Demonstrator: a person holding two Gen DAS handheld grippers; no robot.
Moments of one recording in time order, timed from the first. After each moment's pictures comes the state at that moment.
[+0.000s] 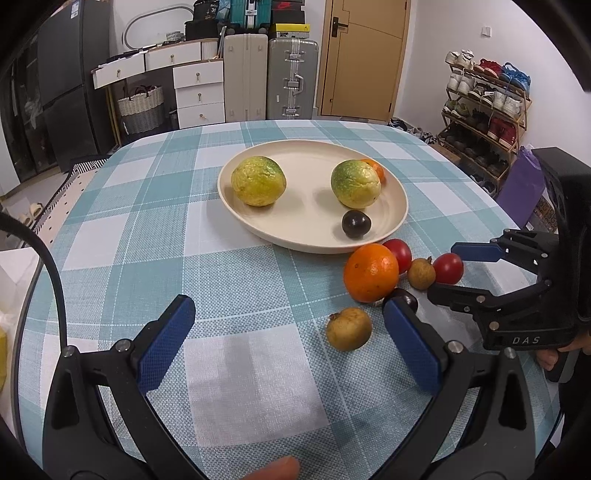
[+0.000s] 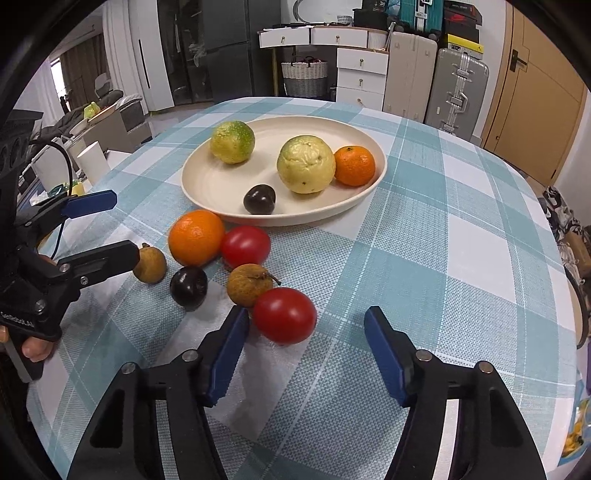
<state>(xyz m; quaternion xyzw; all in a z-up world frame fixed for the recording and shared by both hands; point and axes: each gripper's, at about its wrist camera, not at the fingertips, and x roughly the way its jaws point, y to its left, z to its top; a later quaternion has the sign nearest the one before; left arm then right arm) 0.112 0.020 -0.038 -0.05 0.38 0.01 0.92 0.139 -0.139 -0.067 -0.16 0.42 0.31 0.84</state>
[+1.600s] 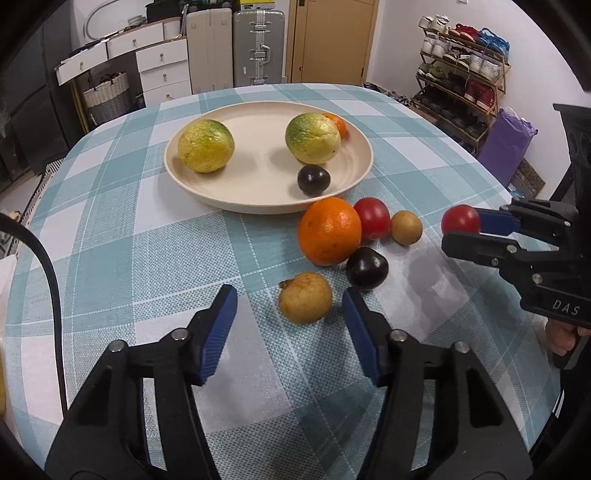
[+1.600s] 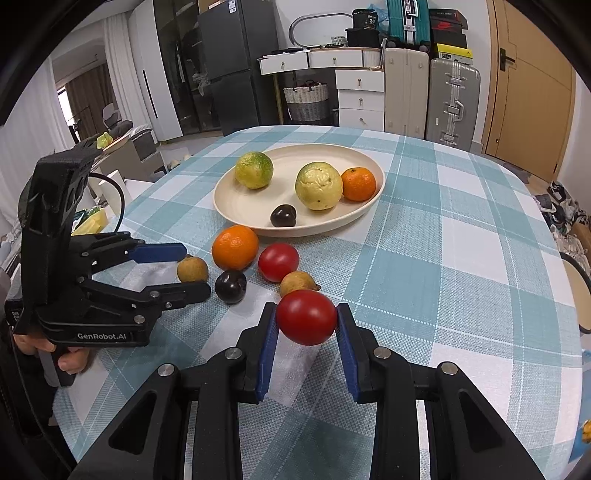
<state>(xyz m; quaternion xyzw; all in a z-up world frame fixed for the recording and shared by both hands) 0.118 -0.007 -0.055 -0.02 0.44 -0.05 0.90 0.110 -0.160 -0.047 -0.10 0.39 0.33 0.85</state>
